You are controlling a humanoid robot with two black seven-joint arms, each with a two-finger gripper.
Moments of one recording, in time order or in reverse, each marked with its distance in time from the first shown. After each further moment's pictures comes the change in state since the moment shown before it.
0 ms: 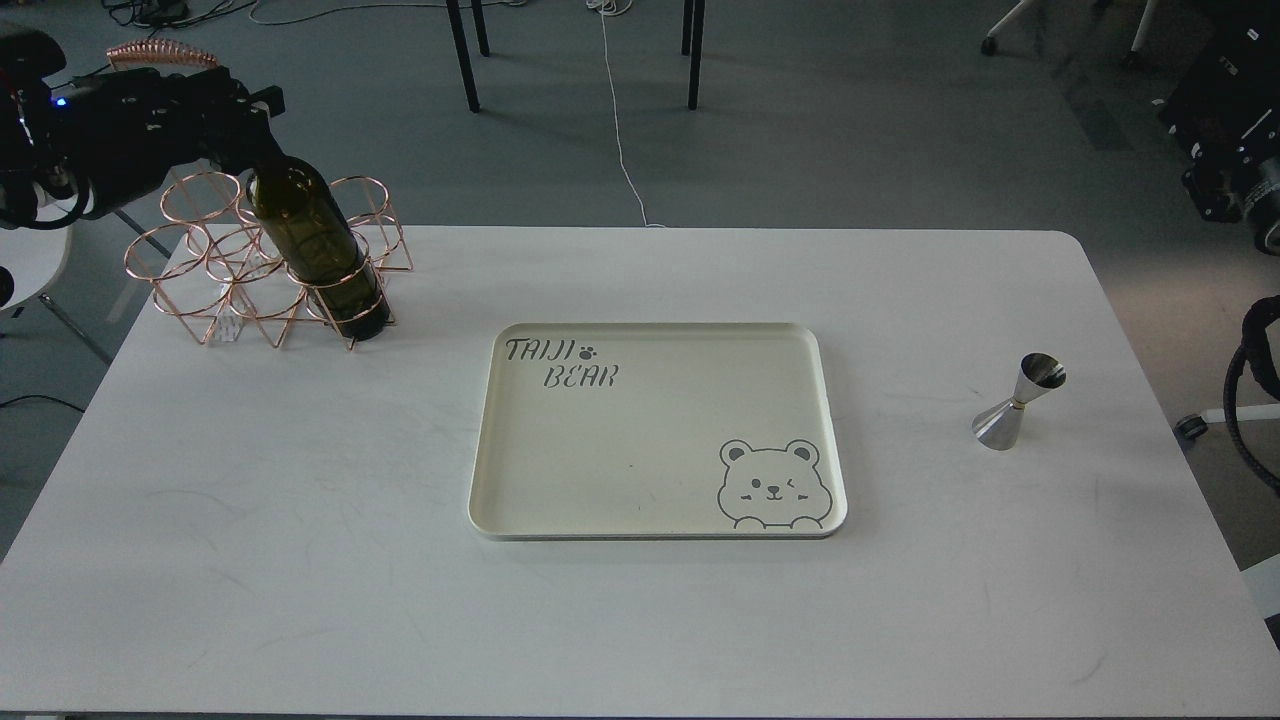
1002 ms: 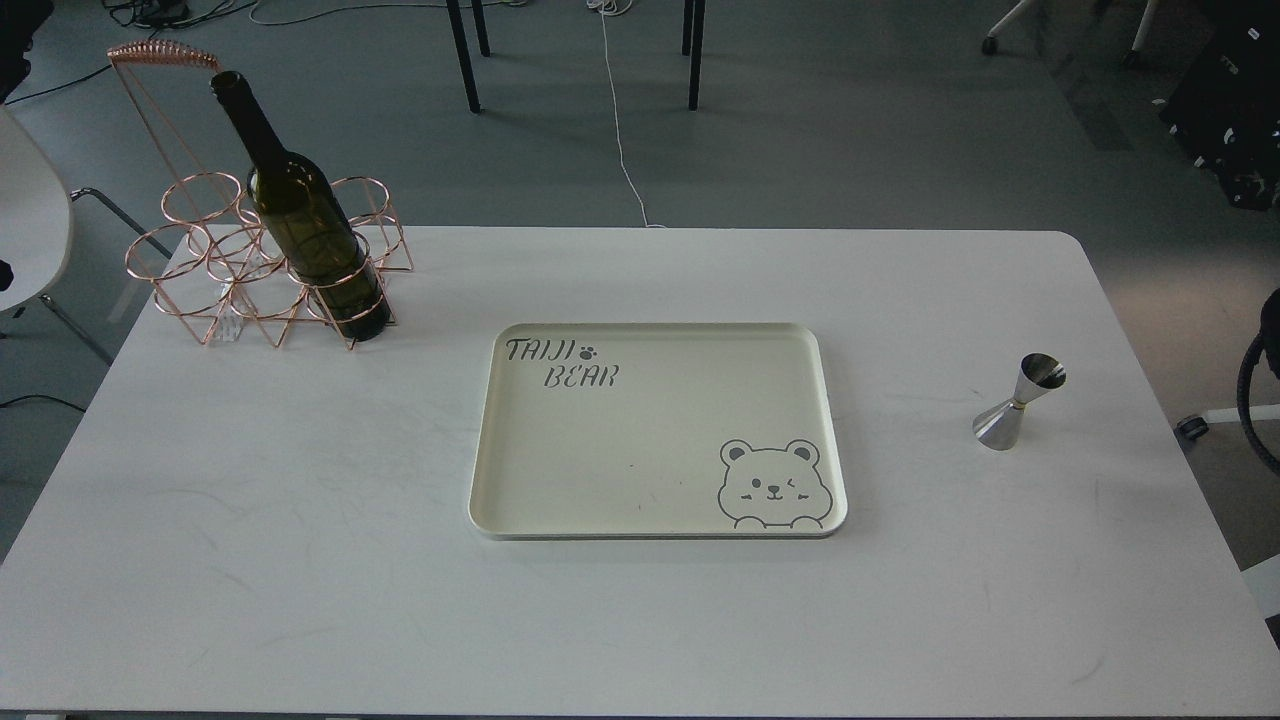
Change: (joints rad) left arm -0.018 -0.034 -0.033 0.294 -1.345 -0.018 -0.004; right arm -0.004 -0.009 0.065 -0.019 0.004 -0.007 0.012
